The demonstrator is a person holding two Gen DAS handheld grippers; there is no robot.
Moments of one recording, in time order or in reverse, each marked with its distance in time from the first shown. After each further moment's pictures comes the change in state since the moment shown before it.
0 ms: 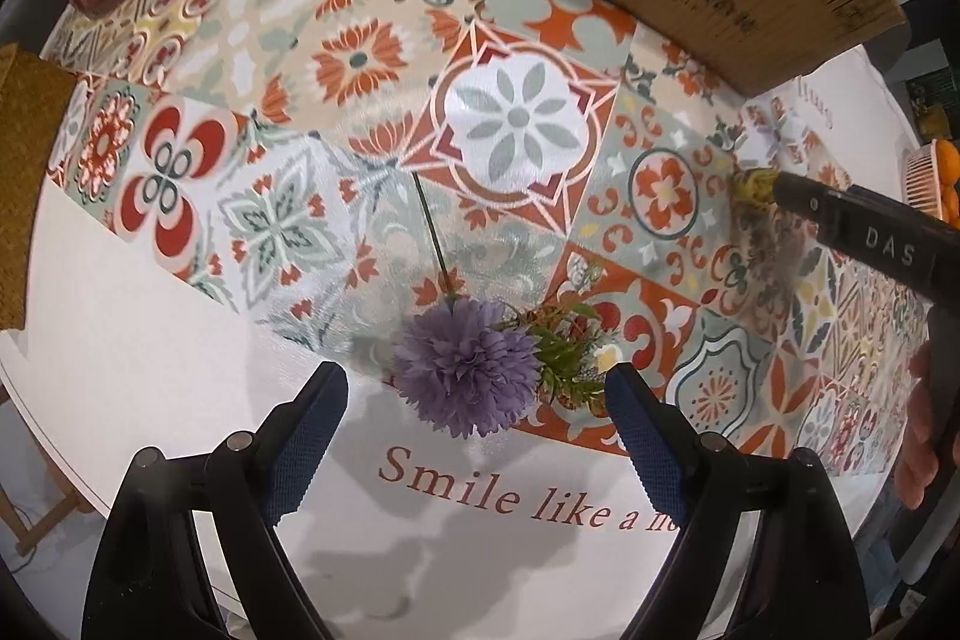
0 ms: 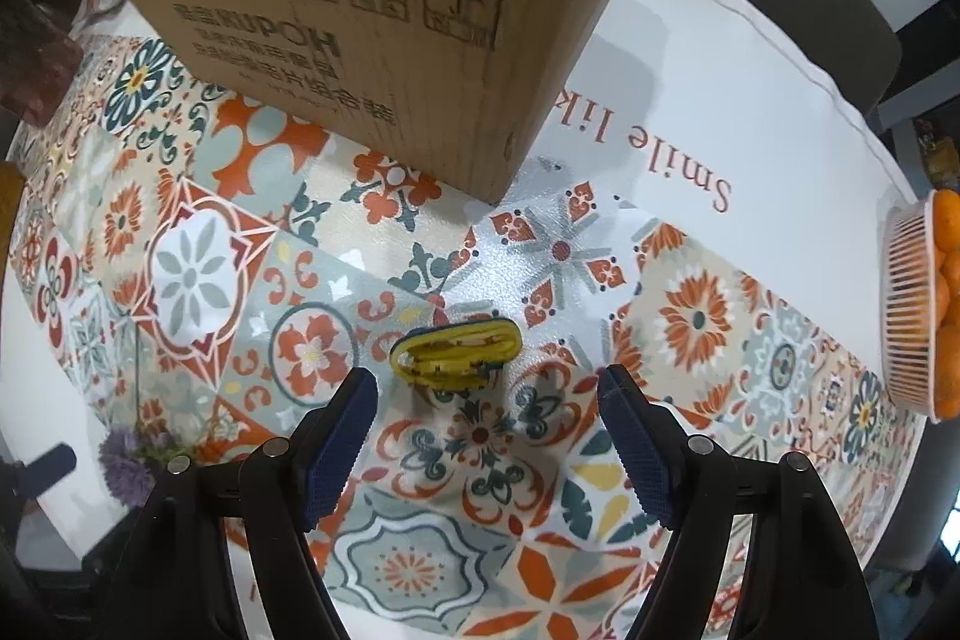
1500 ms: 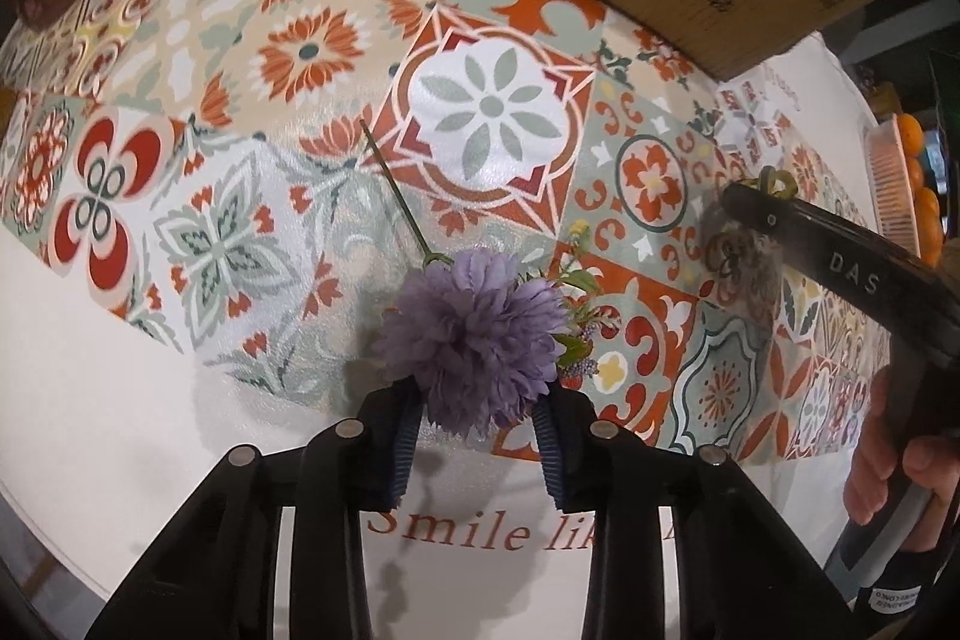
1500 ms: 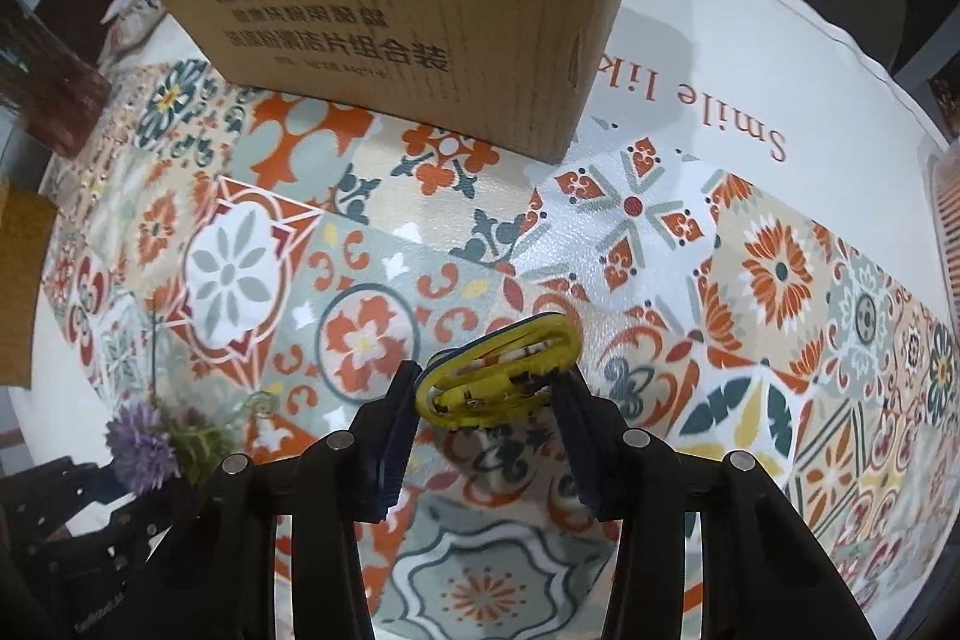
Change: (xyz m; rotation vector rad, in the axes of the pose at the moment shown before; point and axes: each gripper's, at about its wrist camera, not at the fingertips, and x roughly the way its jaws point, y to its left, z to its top) left arm 0.030 0.015 -0.004 0.084 -0.050 -0.127; right arm 0.013 0.014 -0.043 0.095 -0.107 0.116
